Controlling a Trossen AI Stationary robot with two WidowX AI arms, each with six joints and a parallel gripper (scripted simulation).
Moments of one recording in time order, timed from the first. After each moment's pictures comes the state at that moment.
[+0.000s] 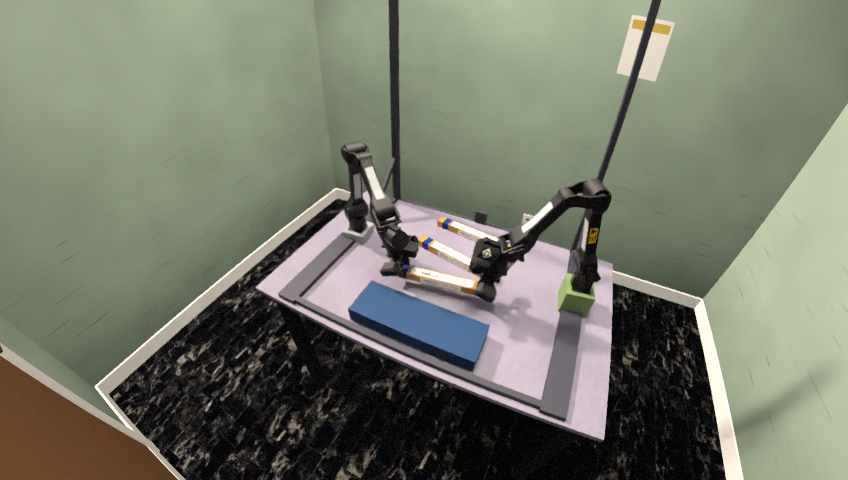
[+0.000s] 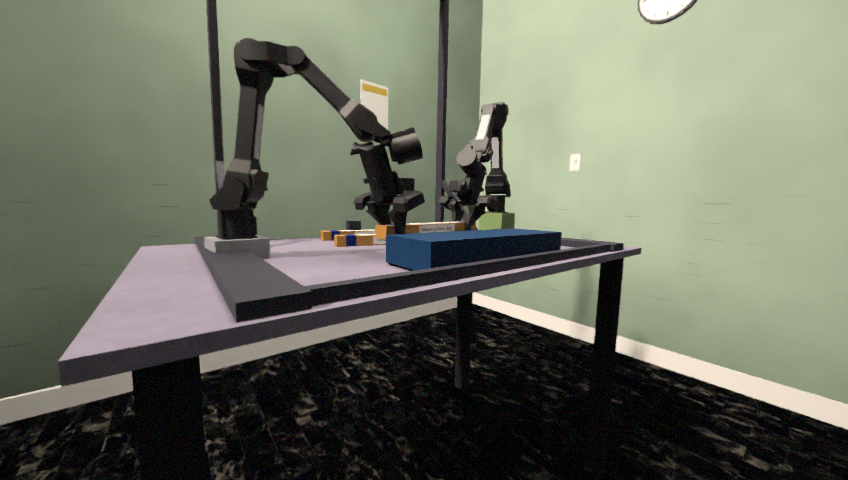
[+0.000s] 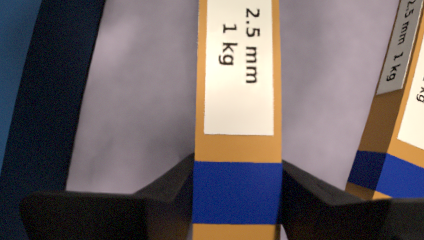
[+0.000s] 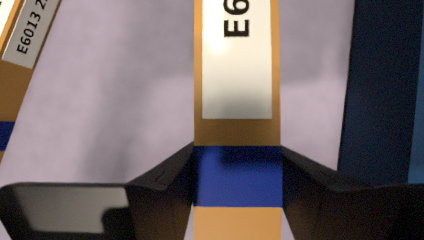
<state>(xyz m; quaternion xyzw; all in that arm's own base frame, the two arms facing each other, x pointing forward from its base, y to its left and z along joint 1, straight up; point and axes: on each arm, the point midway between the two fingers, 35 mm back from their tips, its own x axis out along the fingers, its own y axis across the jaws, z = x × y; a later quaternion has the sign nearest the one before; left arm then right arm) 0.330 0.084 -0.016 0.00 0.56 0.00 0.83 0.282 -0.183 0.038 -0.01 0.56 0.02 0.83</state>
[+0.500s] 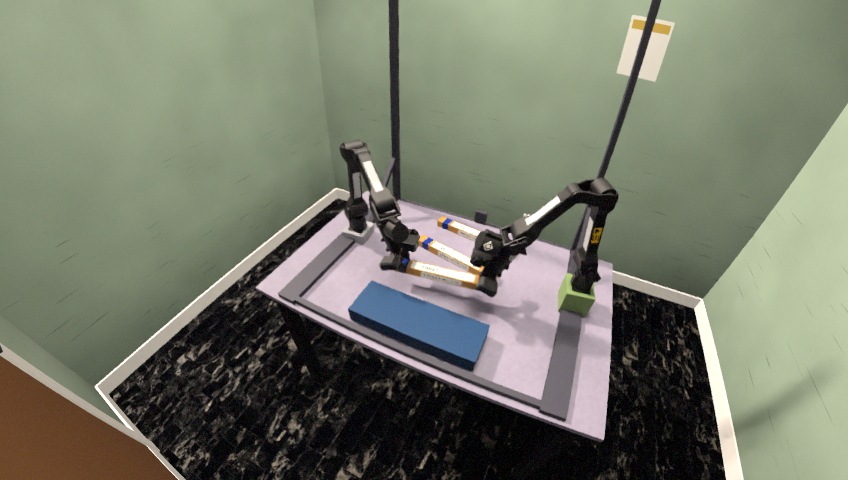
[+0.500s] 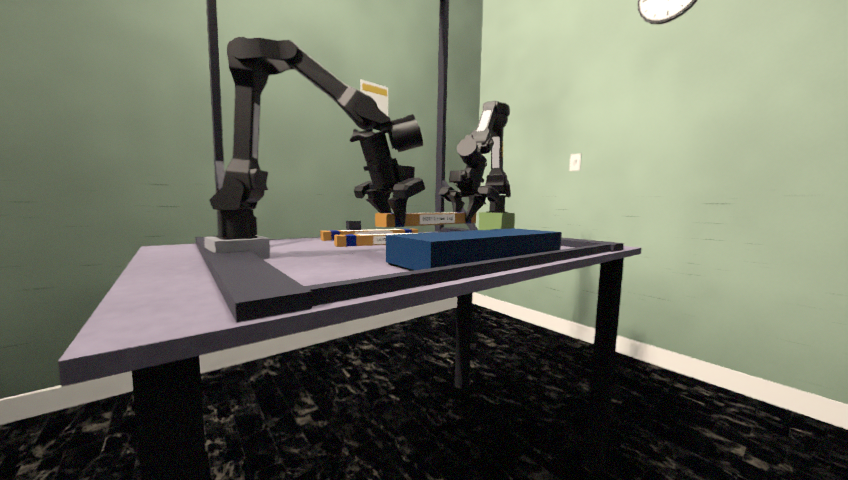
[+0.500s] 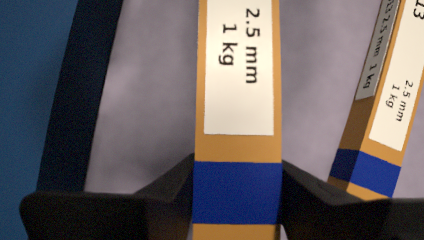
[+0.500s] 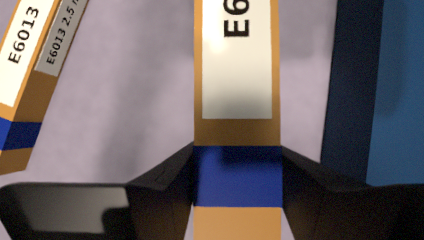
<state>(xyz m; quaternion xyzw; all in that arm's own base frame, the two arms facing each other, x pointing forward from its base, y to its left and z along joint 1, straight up) 0.330 0.084 0.011 0.00 0.56 0.00 0.83 0.282 -0.183 0.065 -0.01 0.56 0.02 0.83</state>
